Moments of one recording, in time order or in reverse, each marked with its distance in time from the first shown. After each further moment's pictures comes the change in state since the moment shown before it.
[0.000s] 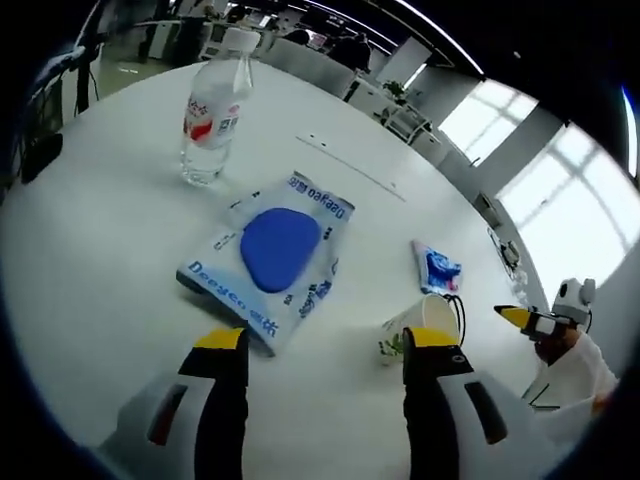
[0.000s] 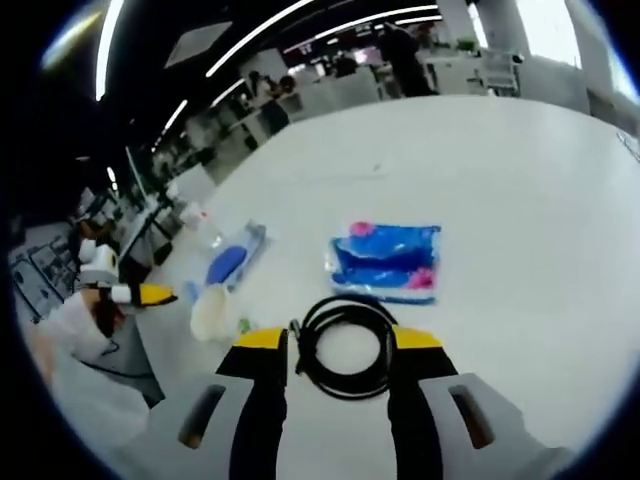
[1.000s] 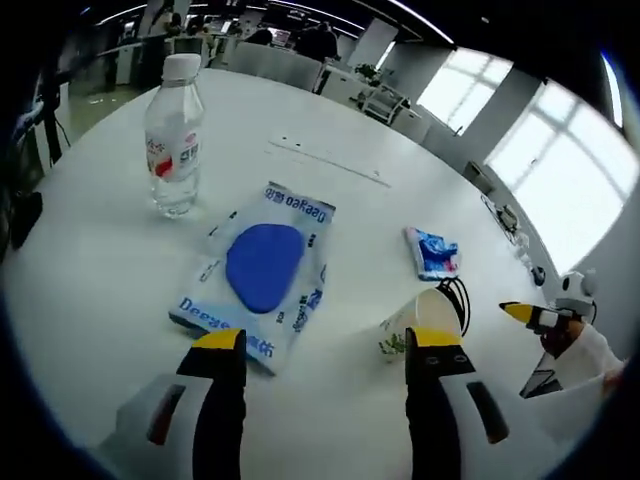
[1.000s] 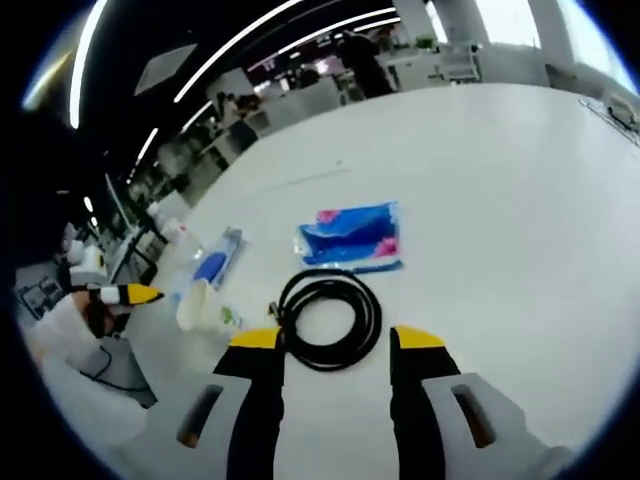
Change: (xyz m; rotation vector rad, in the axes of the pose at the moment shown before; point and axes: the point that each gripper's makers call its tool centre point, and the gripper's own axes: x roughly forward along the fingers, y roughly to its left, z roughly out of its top) left arm 0.009 -0.016 0.015 0.177 0.051 -0.014; right arm -0.026 -0.025 -0.045 0.163 -0.057 -0.105
